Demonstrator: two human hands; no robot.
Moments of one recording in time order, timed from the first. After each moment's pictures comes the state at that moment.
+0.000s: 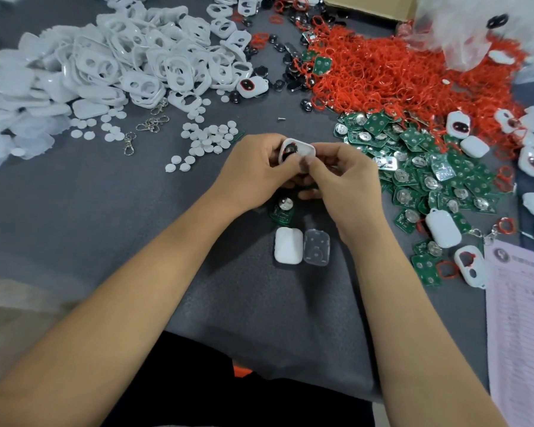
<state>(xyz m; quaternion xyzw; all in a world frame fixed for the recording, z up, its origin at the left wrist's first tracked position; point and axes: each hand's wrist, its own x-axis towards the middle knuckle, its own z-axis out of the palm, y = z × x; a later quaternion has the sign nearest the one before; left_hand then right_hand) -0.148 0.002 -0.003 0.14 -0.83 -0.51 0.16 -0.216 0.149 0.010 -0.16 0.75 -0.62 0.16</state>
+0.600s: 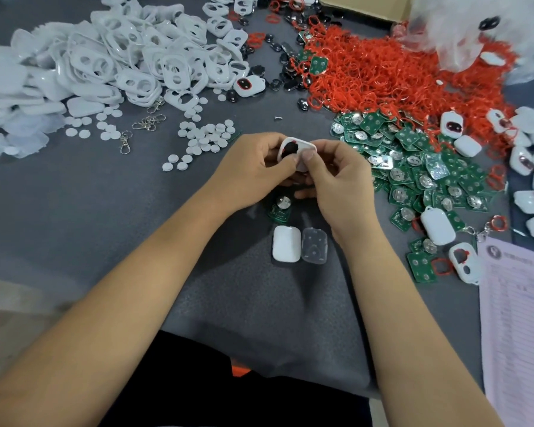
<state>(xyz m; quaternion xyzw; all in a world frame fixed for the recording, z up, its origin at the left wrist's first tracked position) -0.143 0.000 0.002 0.10 -0.82 -0.54 0.15 -0.213 0.146 0.006 -0.17 0.74 -0.64 0.14</state>
